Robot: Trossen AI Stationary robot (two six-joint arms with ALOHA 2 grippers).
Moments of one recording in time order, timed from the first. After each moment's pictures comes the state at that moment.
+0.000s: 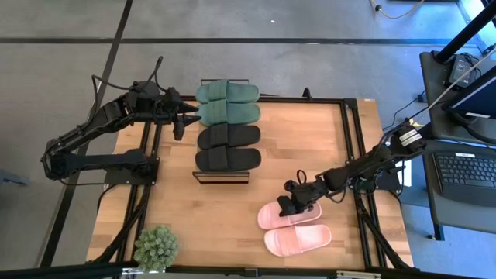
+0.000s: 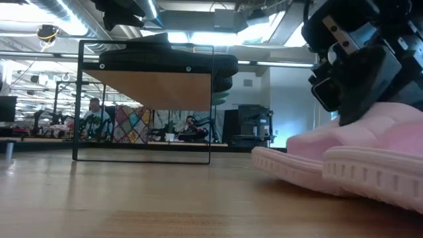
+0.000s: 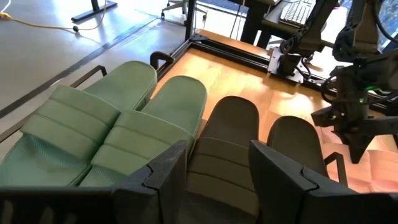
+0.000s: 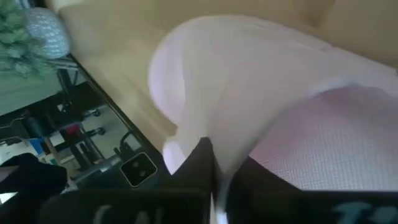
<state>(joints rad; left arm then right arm) 0.55 0.82 1.02 -0.64 0.19 -0.07 0.41 1.56 0.58 0.28 -0.12 1.72</state>
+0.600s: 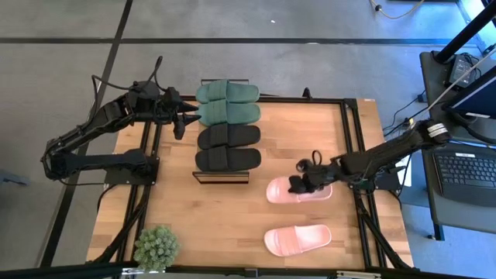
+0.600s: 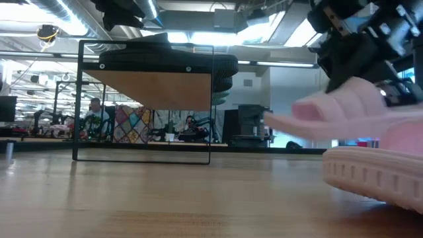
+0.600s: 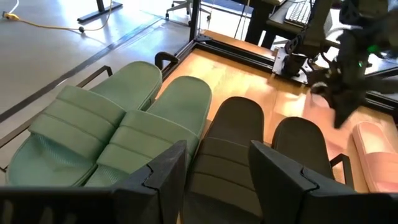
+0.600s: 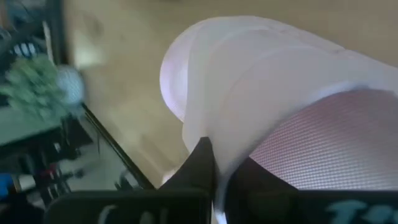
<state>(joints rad) 0.55 0.82 1.02 -0.64 0.17 -0.07 0.31 1.20 0.58 -0.15 0.03 1.58</state>
